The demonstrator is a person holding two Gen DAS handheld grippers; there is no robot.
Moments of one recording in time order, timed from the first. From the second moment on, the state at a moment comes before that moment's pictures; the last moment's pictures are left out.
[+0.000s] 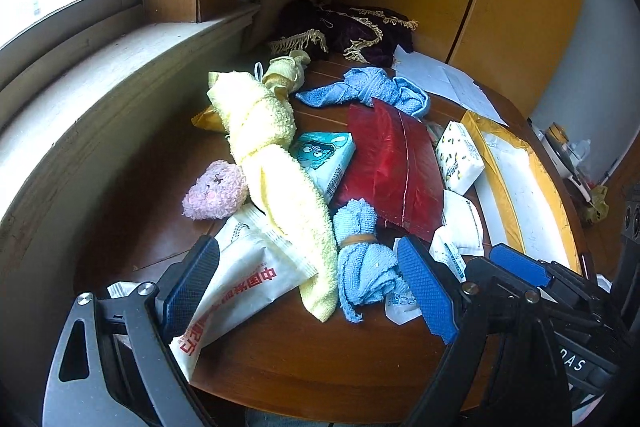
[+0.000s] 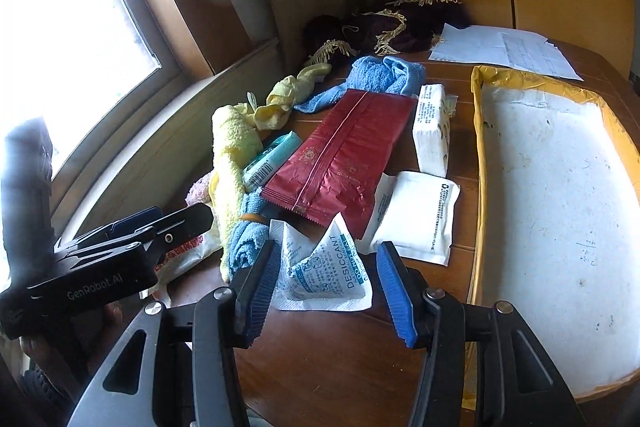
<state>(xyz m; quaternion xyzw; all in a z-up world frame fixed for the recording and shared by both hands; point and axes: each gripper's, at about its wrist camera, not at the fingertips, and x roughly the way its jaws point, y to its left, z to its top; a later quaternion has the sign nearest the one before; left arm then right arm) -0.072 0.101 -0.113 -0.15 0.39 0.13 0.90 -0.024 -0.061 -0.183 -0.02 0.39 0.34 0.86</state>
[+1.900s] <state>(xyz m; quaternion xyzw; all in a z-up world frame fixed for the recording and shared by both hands) -0.045 0.044 -0.141 -0.10 0.42 0.08 0.90 -0.010 -0.150 -0.166 0.07 0.35 0.27 0.89</state>
